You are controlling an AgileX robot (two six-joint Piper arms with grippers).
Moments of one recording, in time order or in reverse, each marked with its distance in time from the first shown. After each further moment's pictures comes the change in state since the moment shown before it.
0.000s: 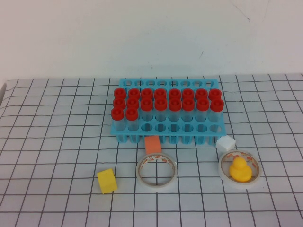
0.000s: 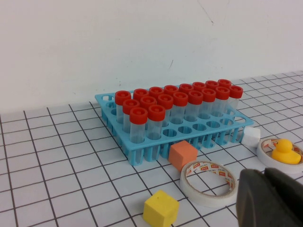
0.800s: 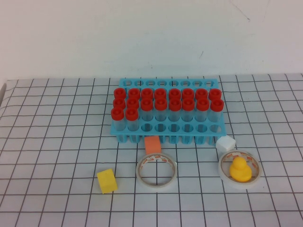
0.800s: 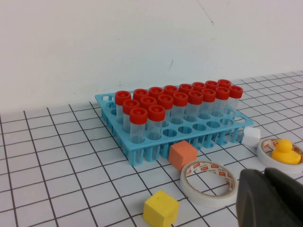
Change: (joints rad) right arm 0.032 0.000 -0.004 0.088 0.014 -0.104; left arm 0.000 0.000 0.000 0.000 0.000 0.000
